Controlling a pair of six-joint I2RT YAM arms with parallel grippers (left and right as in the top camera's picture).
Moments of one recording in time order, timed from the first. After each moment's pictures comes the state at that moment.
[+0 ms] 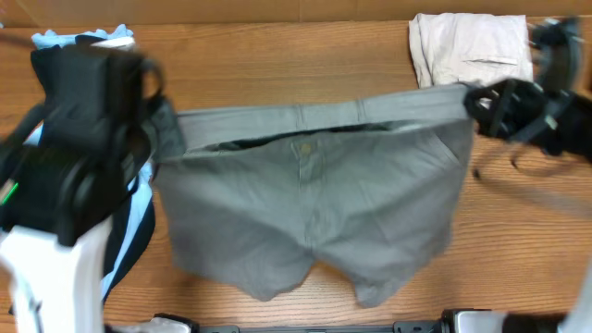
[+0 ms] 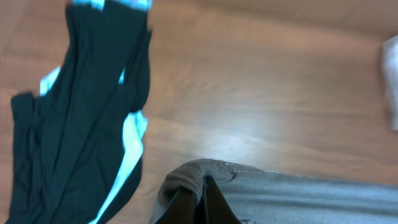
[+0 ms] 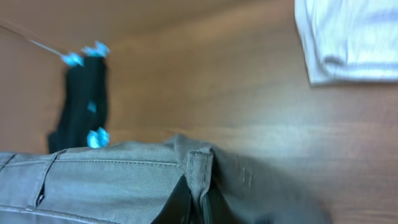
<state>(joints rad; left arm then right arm) -0.26 1.49 2.22 -1.66 -0.27 -0.41 0.00 1.53 2.27 -1.64 -0.35 0.22</state>
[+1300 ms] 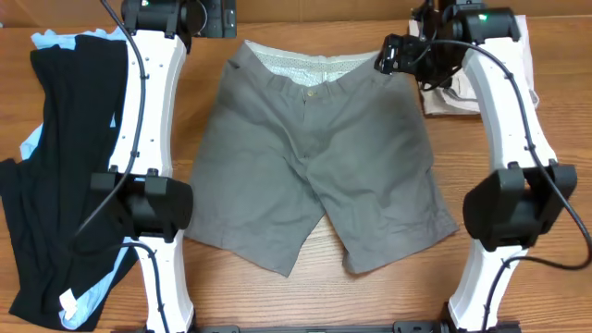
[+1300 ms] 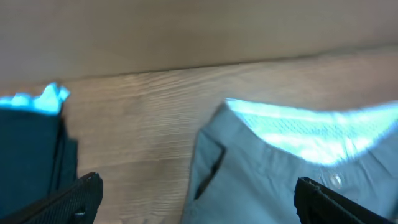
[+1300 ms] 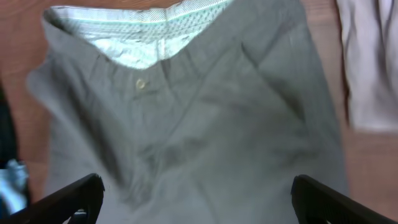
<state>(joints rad) -0.12 2.26 2.52 -1.10 -0.05 -0.02 0.07 2.12 2.17 -1.24 -0.32 0.23</state>
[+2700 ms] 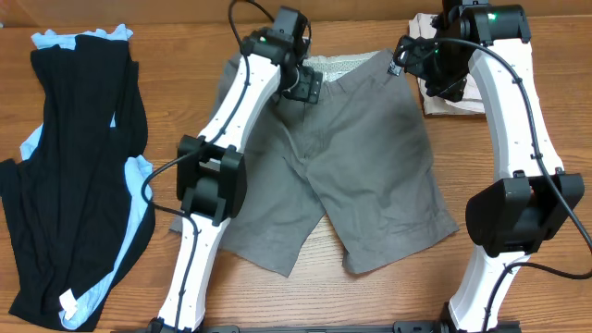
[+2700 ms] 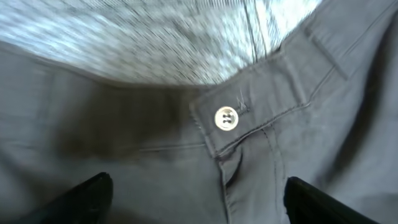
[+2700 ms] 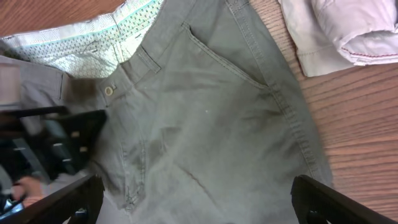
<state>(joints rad) -0.38 2.59 2.44 -1.08 0.11 -0.16 0.07 2.09 2.17 -1.33 -0.19 0.44</state>
